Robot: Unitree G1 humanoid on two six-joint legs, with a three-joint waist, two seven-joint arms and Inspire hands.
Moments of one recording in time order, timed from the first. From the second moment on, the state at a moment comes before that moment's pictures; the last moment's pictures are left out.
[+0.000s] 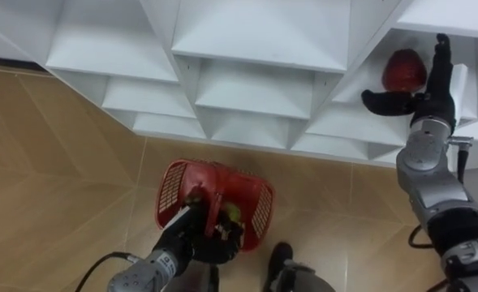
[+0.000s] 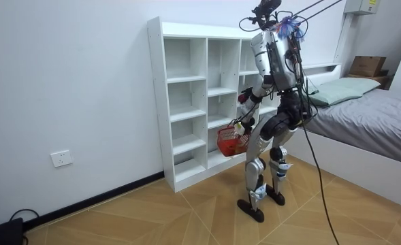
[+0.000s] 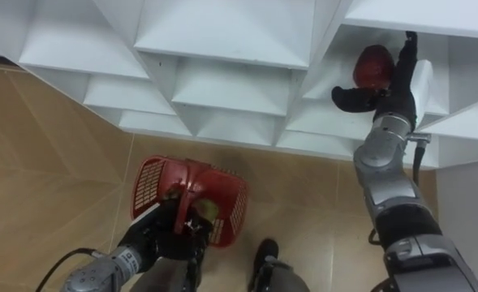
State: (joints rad) left arm 0.02 0.26 -0.38 0.53 -0.28 -0.04 -0.20; right arm -0.54 -0.38 0.14 0.82 0.05 -0.13 -0.54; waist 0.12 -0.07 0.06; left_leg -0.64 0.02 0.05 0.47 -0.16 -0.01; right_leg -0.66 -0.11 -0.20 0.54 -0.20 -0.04
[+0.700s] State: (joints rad) left arm 0.01 0.26 -0.38 0.53 -0.28 -0.02 -0.18; right arm -0.58 -0.40 0.14 0.83 0.03 -0.11 -0.54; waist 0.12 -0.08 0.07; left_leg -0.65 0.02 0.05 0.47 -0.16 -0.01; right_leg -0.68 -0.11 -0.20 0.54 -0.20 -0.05
